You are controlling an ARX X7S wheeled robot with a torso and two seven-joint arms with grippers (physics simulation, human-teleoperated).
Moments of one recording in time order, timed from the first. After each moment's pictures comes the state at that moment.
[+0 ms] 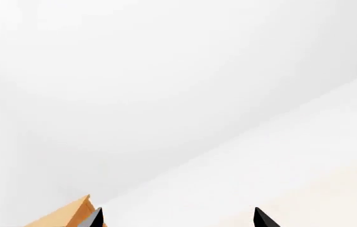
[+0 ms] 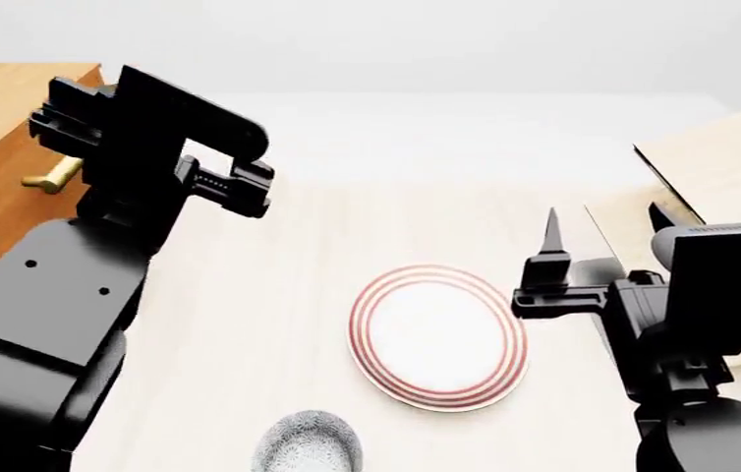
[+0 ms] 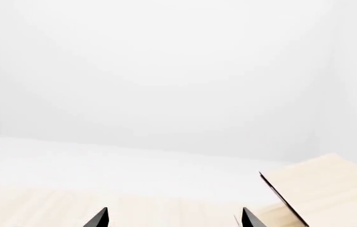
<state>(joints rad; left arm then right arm) -0.92 -0.42 0.37 0.48 -0.16 -1.15 -0.08 0.40 0.27 0.08 -0.89 0.27 1.14 0.15</state>
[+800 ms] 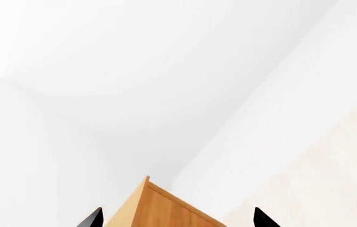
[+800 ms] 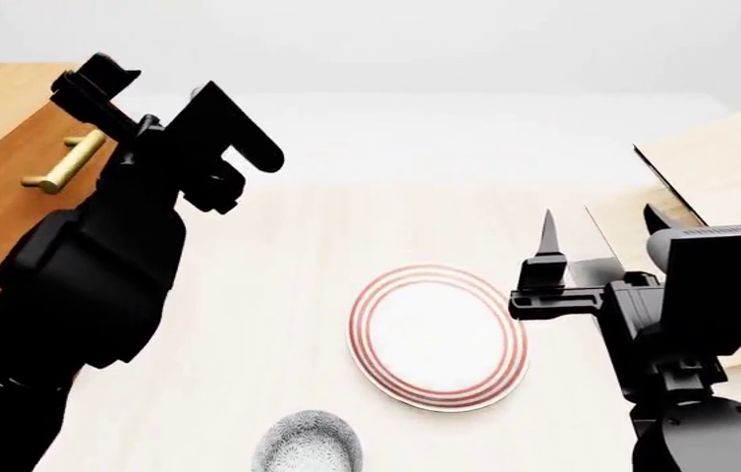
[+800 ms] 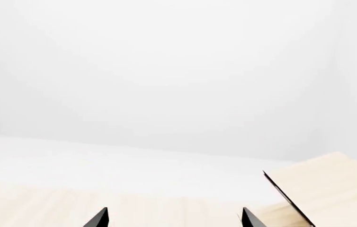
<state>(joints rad) -1.17 -0.49 0.83 0.02 0.05 -1.06 -0.04 0.38 0.27 0.07 -0.87 0.29 1.10 0.16</state>
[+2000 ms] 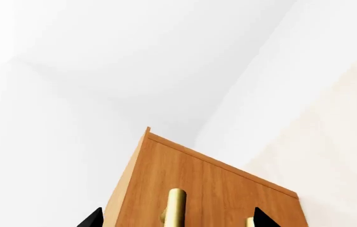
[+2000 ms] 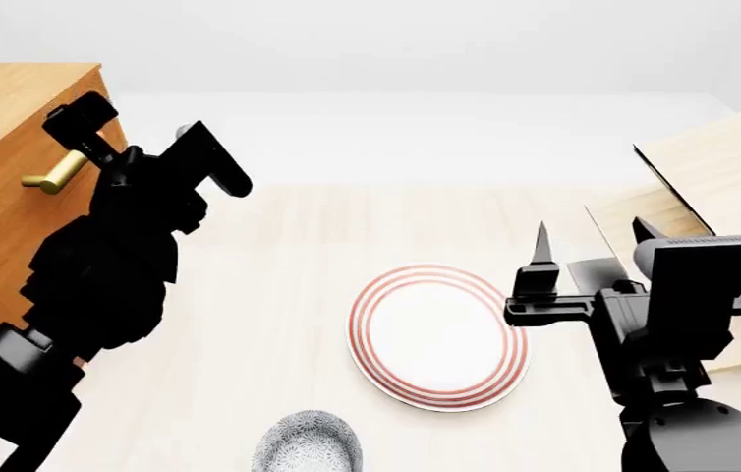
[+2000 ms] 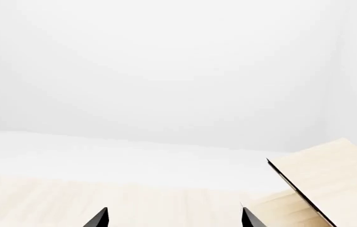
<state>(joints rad) -1.19 -0.45 0.93 -0.41 0.12 -0.87 -0.09 0.34 0.28 0.05 -0.79 0.30 1.01 0.18</state>
